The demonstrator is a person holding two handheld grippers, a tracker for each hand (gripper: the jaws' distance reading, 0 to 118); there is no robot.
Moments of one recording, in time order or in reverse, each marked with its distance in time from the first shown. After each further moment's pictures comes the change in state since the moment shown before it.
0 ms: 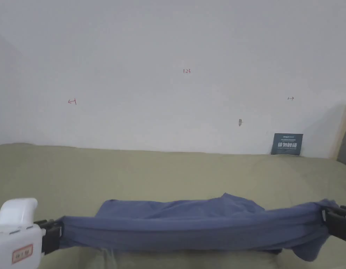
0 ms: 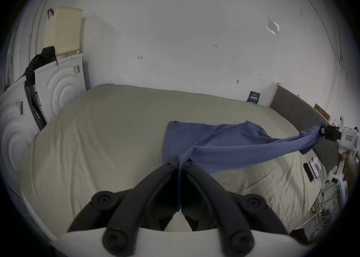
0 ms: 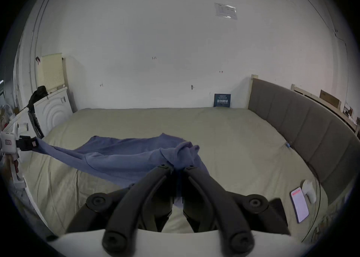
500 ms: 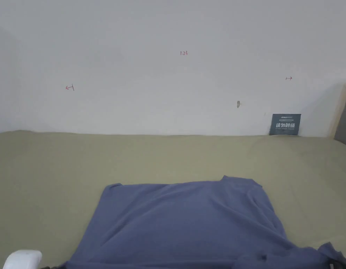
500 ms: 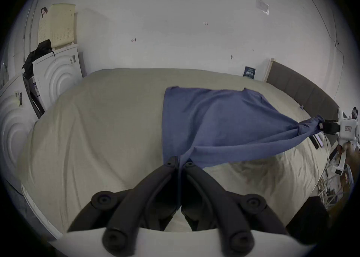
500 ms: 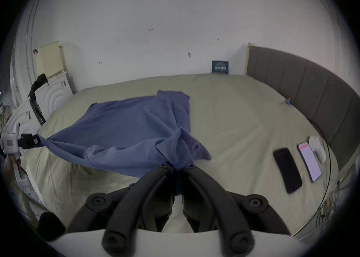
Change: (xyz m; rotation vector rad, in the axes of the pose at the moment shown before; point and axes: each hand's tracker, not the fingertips) left arm -0.006 -0.099 0.017 -0.120 -0.003 -0.074; right arm 0.023 -0.121 0.019 -0.188 0.007 -0.058
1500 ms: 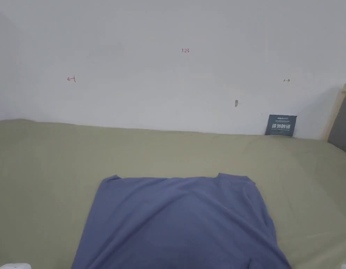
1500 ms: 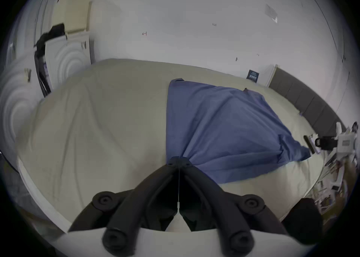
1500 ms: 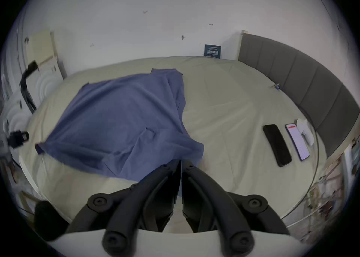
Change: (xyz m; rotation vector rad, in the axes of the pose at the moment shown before) left arm -0.003 -0.045 0.024 0.006 0.057 0.064; right arm -0.037 -0.031 0.026 -0.142 -0.125 0.072
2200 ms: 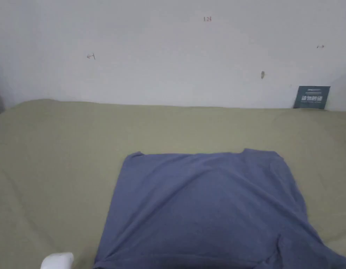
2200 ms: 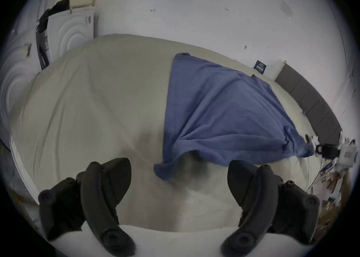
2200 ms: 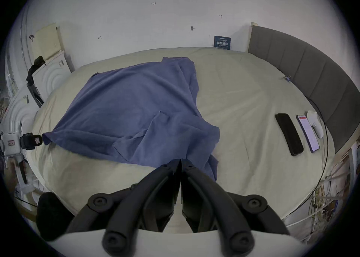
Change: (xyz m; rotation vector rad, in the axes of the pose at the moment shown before) left arm 0.003 -0.038 -0.037 -0.142 -0.023 0.082; right arm 0.000 -0.018 -0.004 -0.042 0.104 -0.030
